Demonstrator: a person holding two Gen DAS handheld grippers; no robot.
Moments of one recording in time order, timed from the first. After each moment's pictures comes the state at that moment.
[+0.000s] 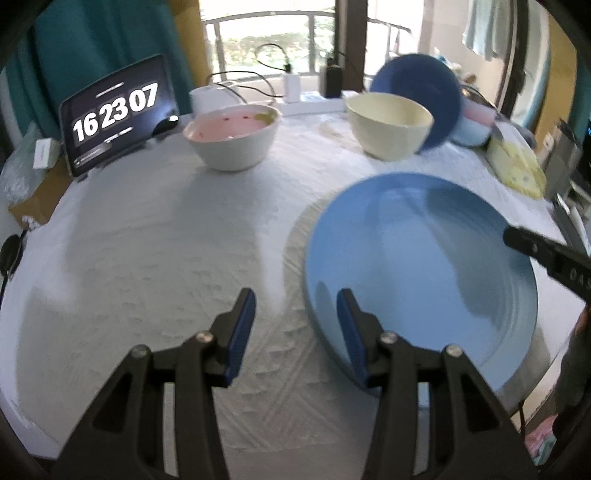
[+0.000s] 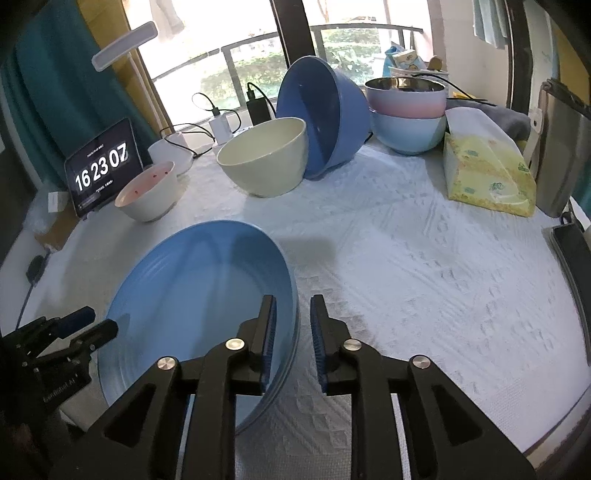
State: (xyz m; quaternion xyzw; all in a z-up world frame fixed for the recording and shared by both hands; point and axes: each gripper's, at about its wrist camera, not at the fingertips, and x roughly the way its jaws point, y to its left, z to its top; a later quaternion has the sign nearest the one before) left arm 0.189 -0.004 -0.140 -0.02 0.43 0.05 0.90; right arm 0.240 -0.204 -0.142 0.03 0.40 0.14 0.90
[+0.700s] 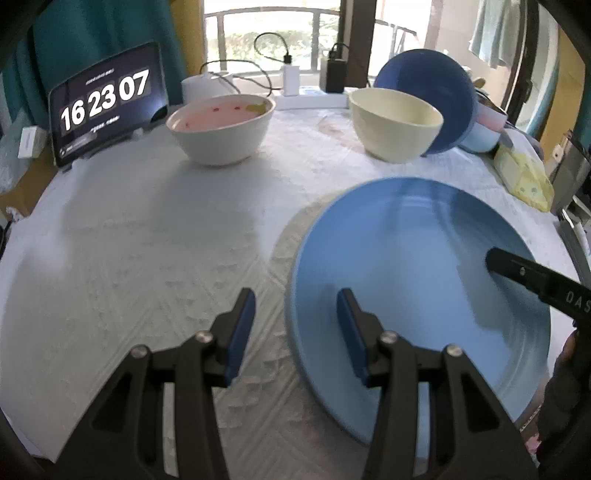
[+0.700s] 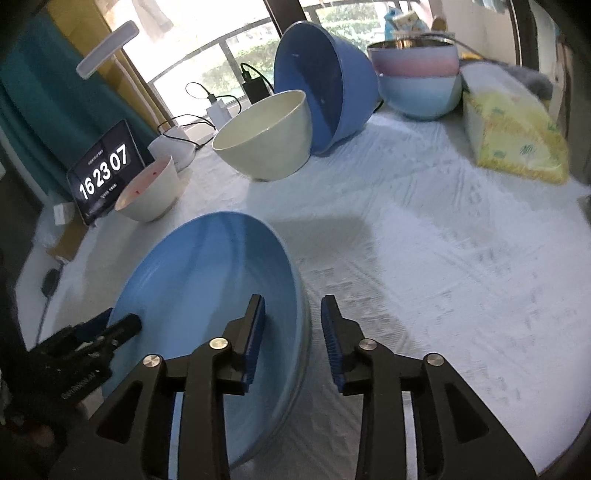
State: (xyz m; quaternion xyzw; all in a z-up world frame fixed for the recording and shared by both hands) left arm 0.217 -0.012 -0.161 -0.03 0.44 0.04 0.90; right arm 0.264 -0.201 -0.167 0.09 0.44 0.17 0.88
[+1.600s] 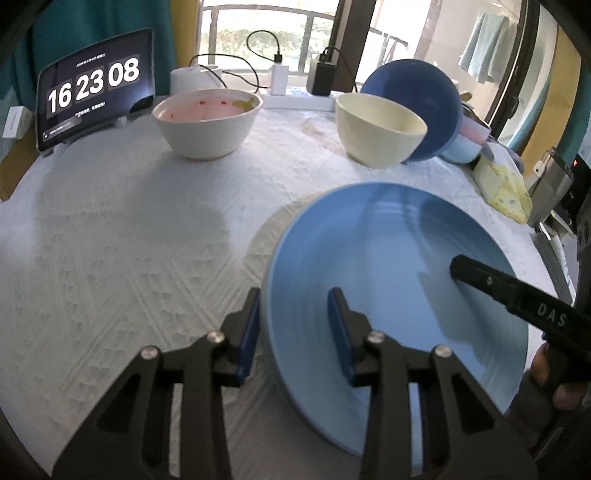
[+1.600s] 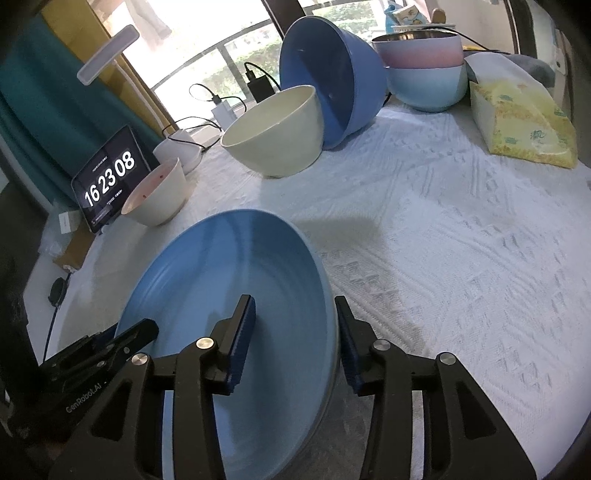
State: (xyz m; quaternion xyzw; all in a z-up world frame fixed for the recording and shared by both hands) left arm 0.213 -0.002 -0.161 -0.09 0.43 0.00 0.90; right arm 0.262 -0.189 -0.170 0.10 0.44 0.17 0.88
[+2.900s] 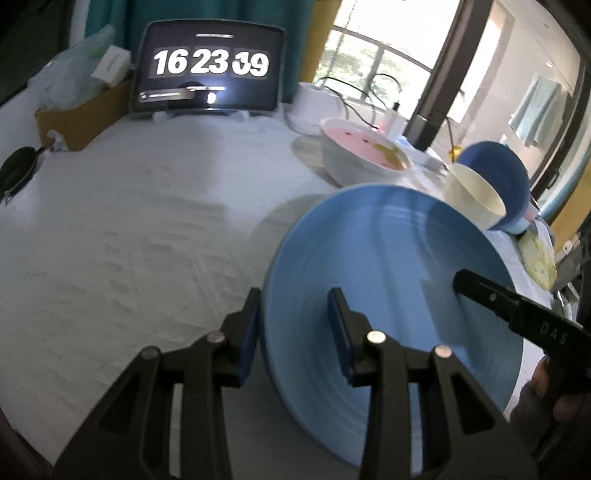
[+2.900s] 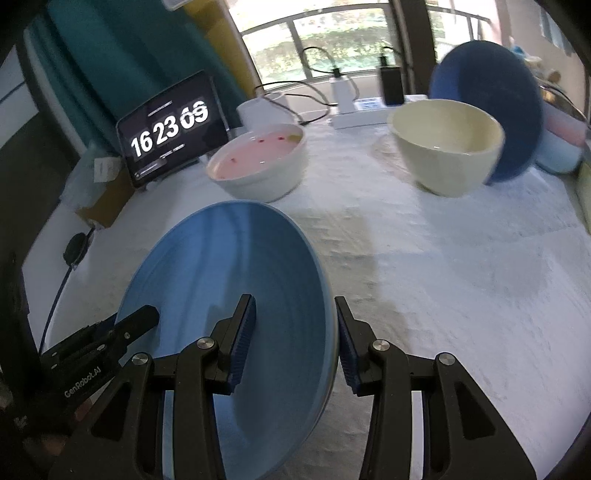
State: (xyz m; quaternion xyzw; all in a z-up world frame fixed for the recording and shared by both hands) left arm 0.179 0.138 -0.152 -0.17 0.40 0.09 0.90; right arm 0.265 -0.041 -0.165 0.01 0.44 0.25 0.86
